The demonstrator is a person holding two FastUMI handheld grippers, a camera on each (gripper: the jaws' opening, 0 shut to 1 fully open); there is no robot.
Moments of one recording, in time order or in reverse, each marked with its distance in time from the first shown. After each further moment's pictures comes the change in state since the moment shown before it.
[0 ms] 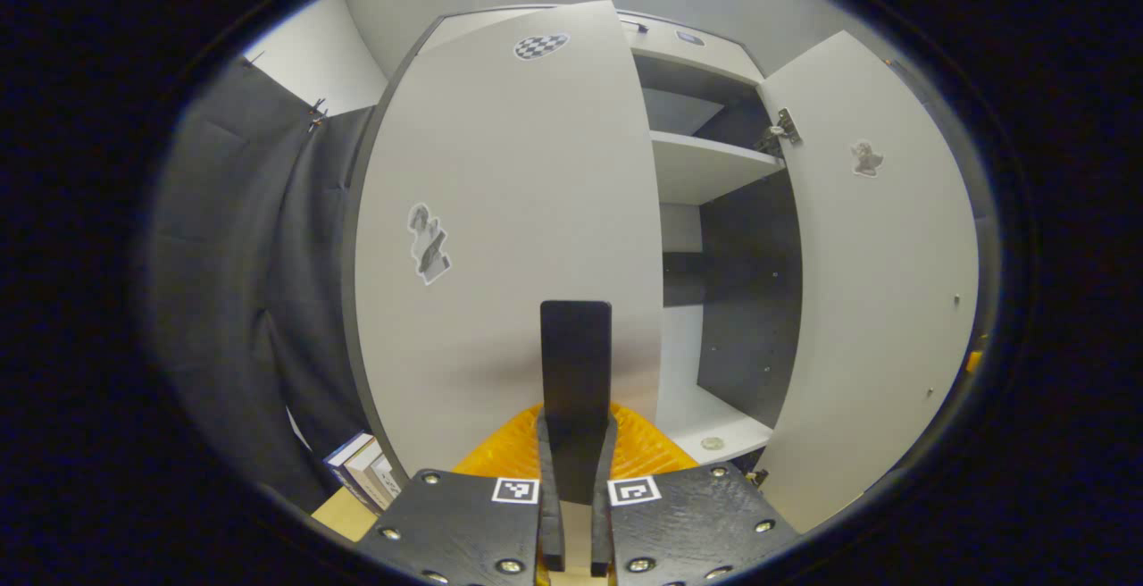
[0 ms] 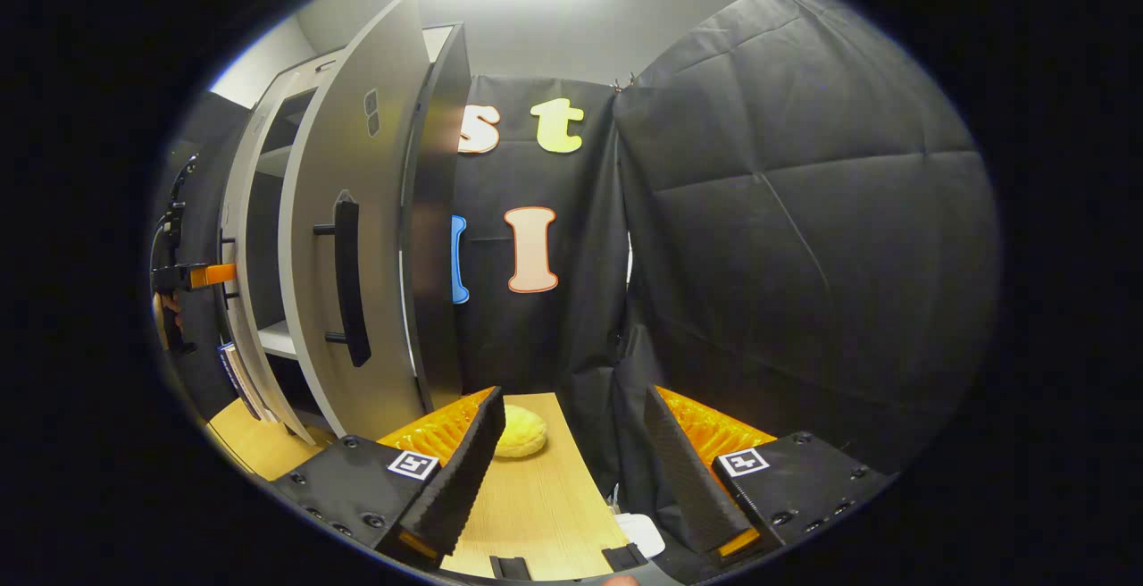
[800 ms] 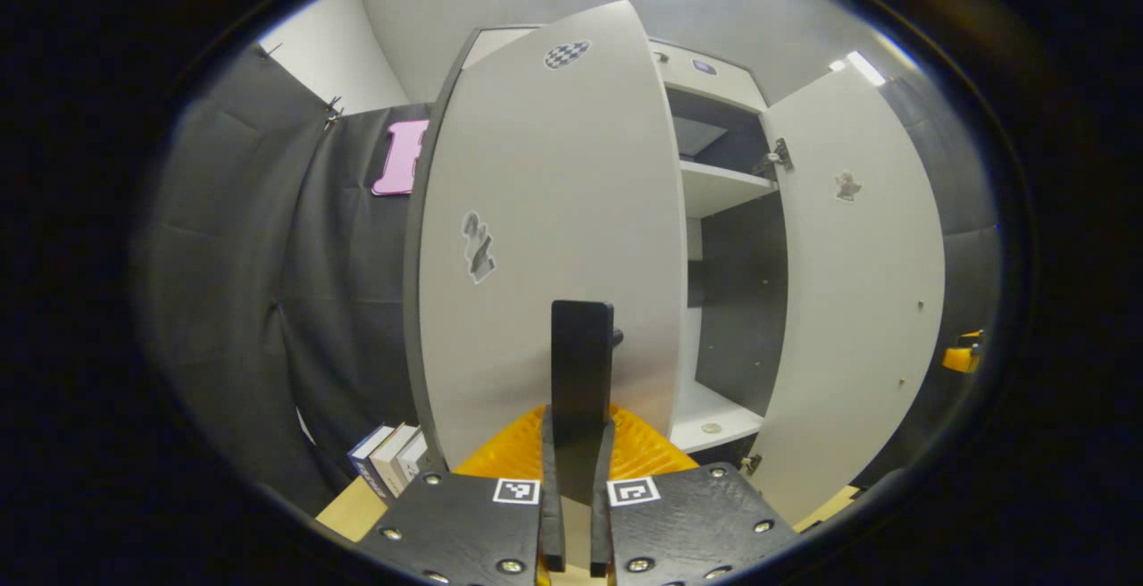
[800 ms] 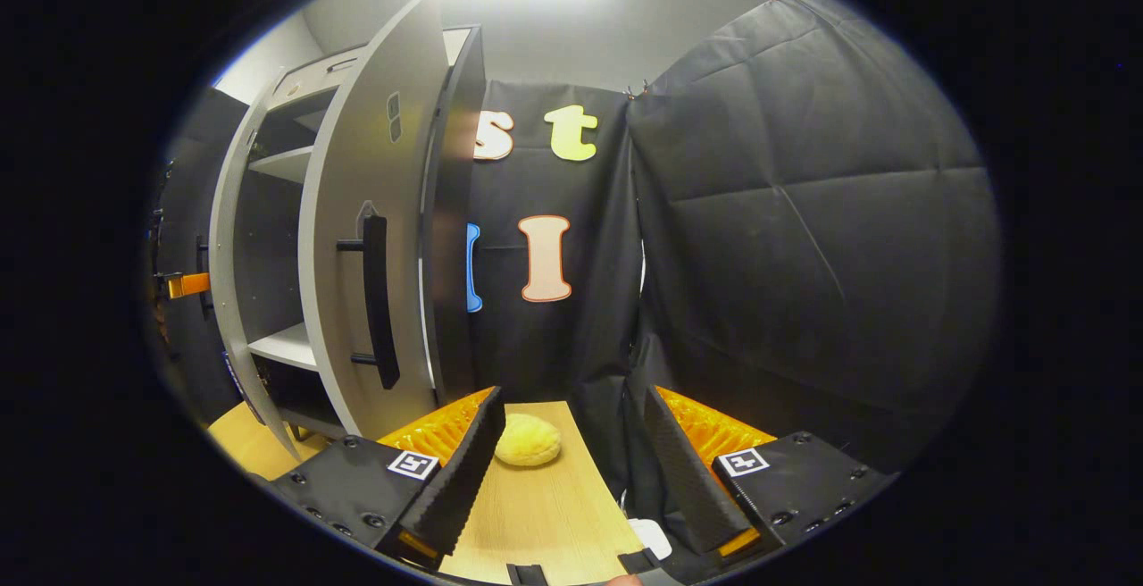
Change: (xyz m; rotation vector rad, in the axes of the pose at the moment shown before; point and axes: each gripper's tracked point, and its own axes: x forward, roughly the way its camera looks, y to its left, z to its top) left arm -0.005 0.002 0.004 -0.024 -0.019 -0.002; right arm 0.002 0.027 0.016 -0.006 -0.029 0.020
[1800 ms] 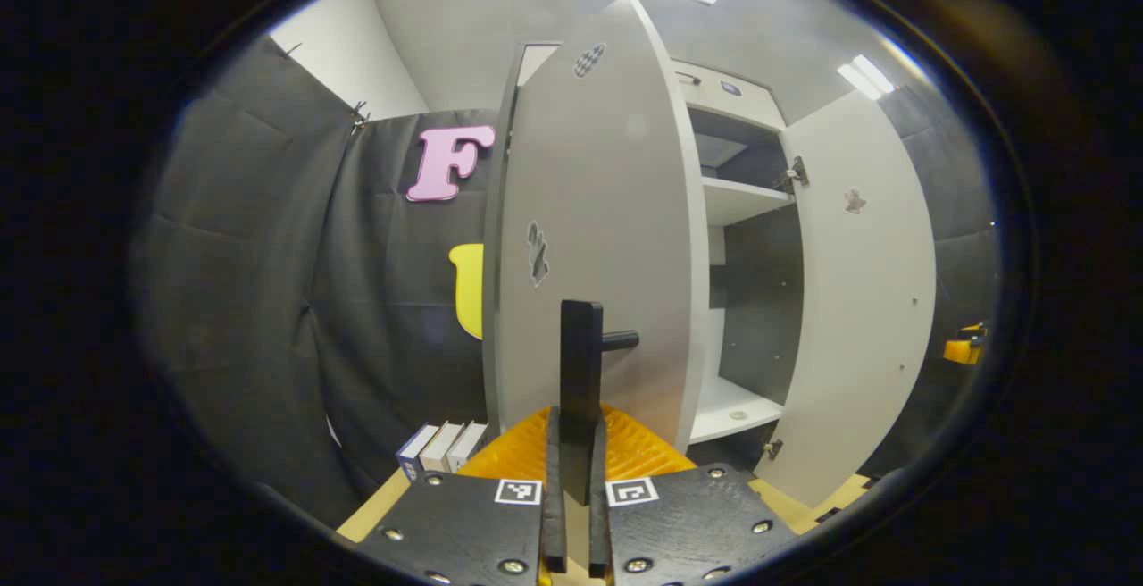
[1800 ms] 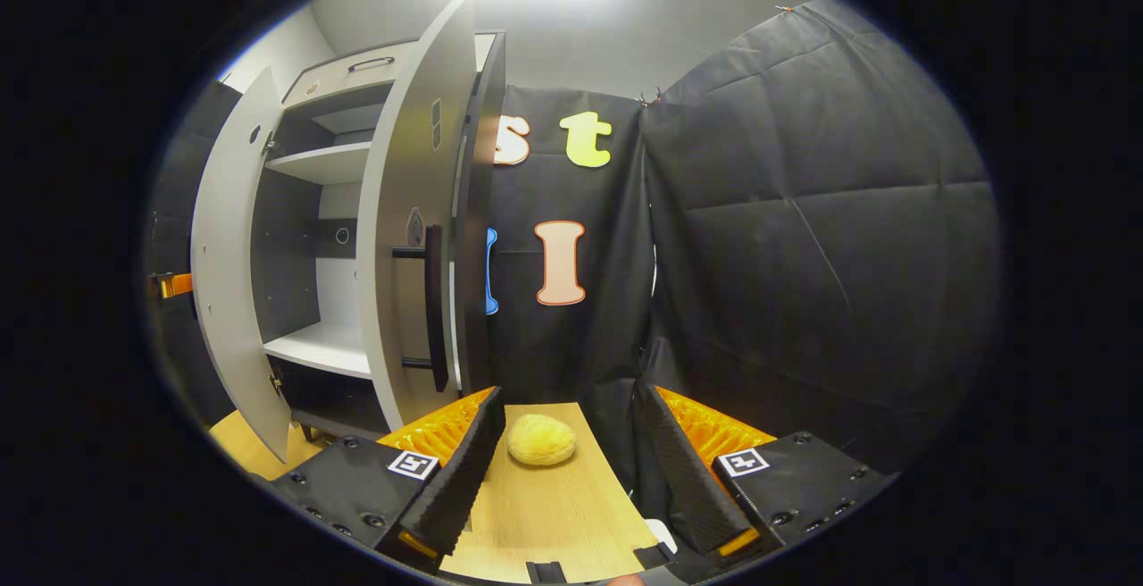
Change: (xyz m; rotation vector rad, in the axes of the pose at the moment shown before) left arm -0.001 0.010 0.004 -0.016 -0.022 0.034; right arm -0.024 0.038 0.004 -0.012 -0.005 0.011
